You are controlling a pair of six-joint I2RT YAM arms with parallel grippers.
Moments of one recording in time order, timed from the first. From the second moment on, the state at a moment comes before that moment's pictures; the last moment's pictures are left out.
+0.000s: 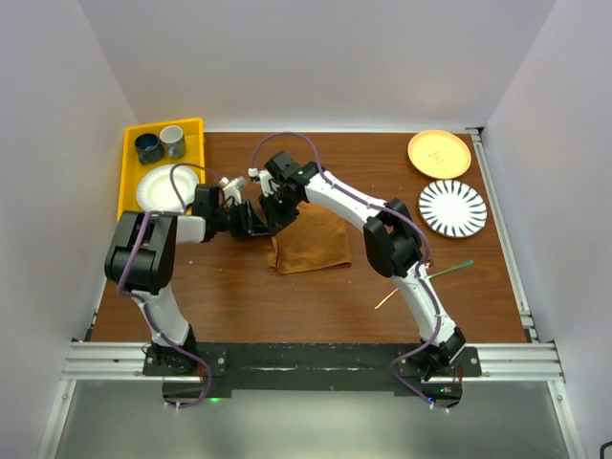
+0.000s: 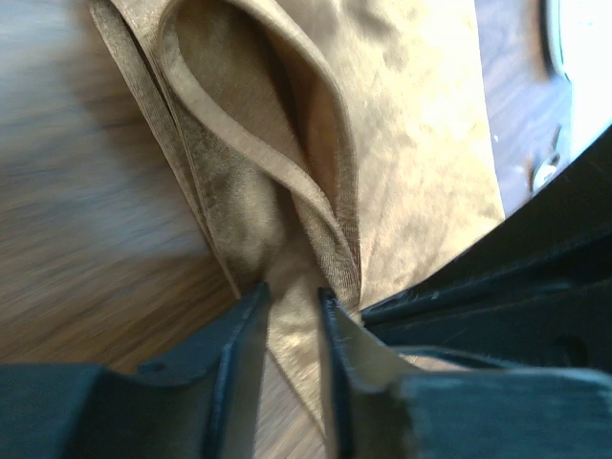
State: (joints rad) left arm -0.13 1.84 0.83 0.21 0.74 -0.40; right arm 0.76 2.38 2.12 -0.85 -0.33 0.13
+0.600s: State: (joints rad) left arm 0.08 1.49 0.74 -0.06 0.76 -0.10; right arm 0.71 2.27 2.03 -0.87 -0.26 0.00
